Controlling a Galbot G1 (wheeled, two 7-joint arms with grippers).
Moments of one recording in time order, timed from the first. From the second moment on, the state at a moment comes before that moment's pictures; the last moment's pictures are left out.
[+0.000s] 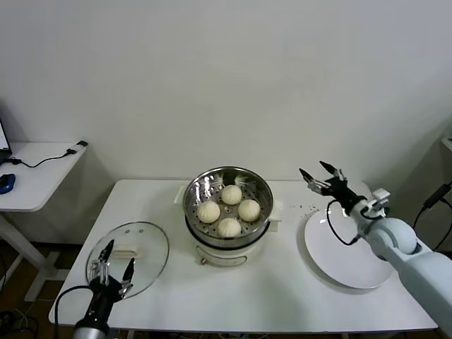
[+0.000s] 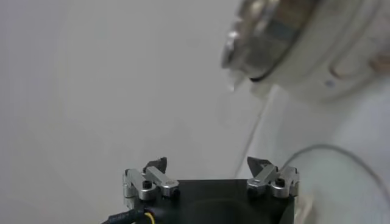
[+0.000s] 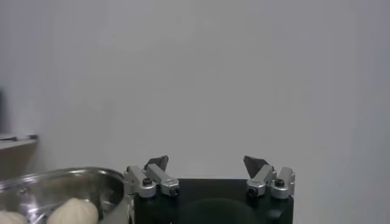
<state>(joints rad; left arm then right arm) 1.74 -1.51 -0.78 -2.08 1.14 -0.21 -0.01 -0.83 0.67 0.07 1.52 0.97 0.11 -0.19</state>
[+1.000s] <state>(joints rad) 1.44 -1.47 -0.79 -1.65 1.63 -0.12 -0.15 -1.15 0.83 0.36 1.50 0.73 0.14 -0.21</state>
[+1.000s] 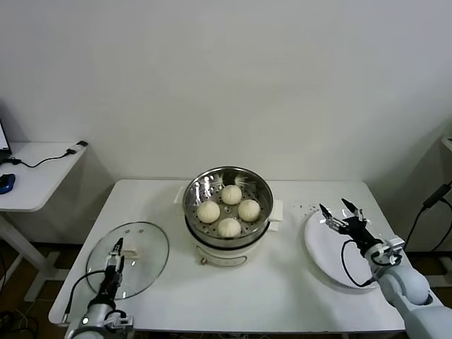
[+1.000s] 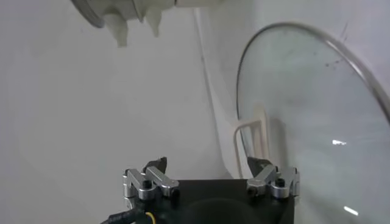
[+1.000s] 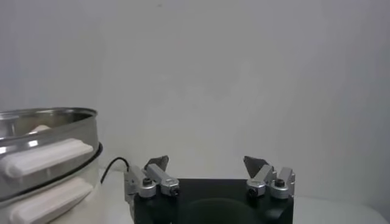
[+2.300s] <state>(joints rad) 1.29 -1.45 -0.77 -1.48 1.52 -0.10 -0.20 -1.17 0.90 0.39 1.42 0.57 0.18 -0.24</state>
